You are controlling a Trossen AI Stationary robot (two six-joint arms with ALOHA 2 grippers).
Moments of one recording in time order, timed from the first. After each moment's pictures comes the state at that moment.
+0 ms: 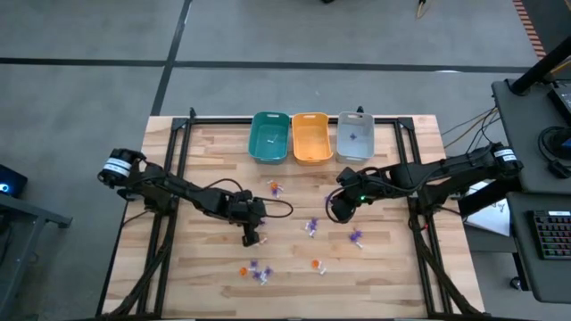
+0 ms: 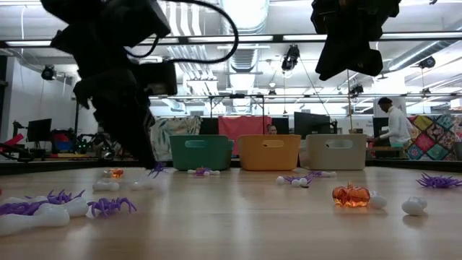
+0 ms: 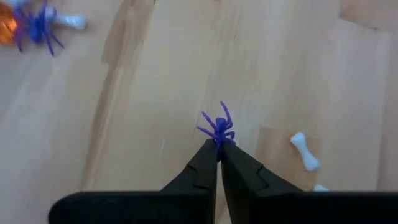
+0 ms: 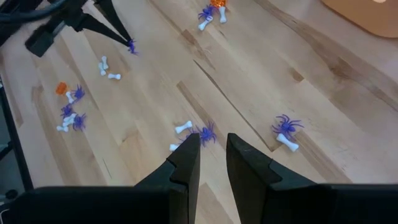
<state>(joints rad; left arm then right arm) -0.22 1.59 0.78 -0.24 -0.12 -0.44 0.14 1.24 0.94 -0.59 0.13 0.83</state>
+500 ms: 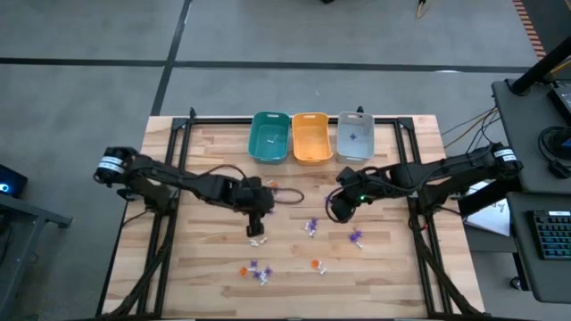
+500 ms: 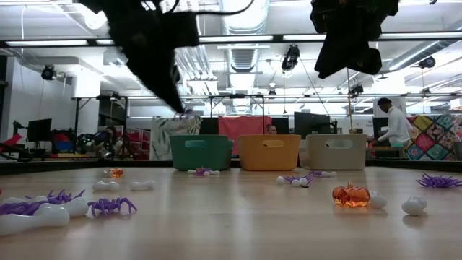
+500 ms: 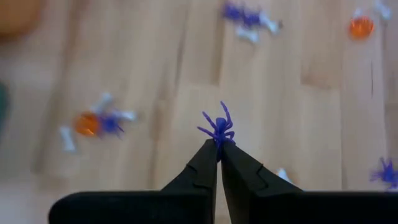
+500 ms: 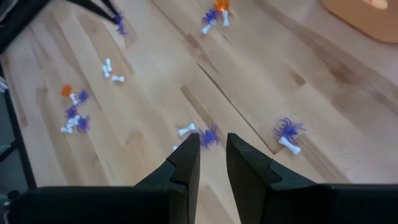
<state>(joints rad) -0.14 1.53 1.03 -0.49 -0.12 -0.23 0.14 1.24 0.95 -0.59 0.13 0.82</state>
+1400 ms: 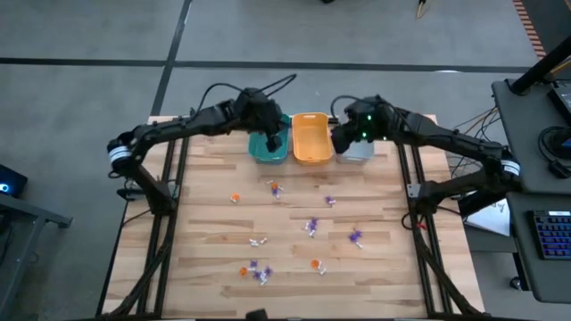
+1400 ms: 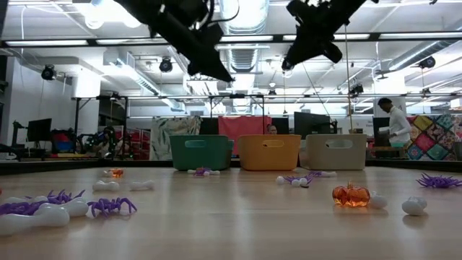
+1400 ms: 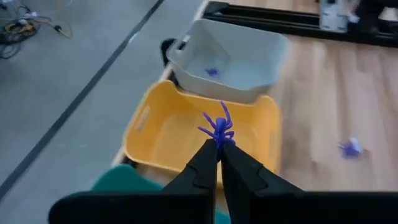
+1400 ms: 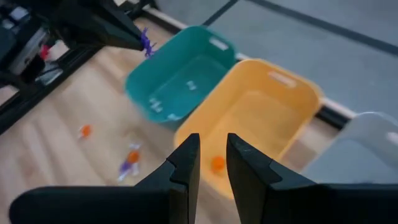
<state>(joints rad) 0.49 1.63 1.35 -0.30 0.10 0.17 -0.46 1.24 1.18 -0.59 0.04 0.40</state>
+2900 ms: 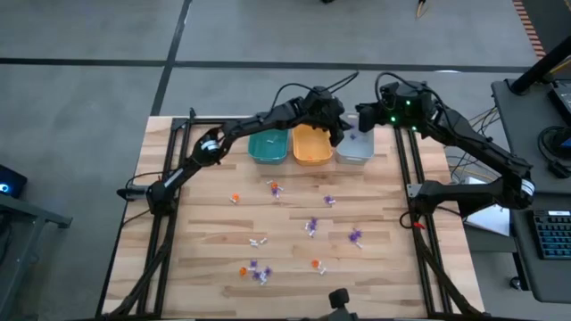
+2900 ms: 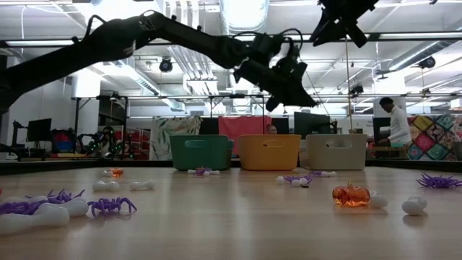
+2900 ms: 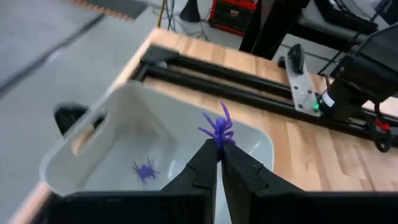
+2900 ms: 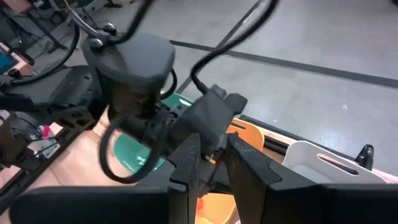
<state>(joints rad) 0.43 2.51 2.36 -0.31 0.32 -0.06 -0.63 1.04 1.17 -0.59 0.05 0.43</state>
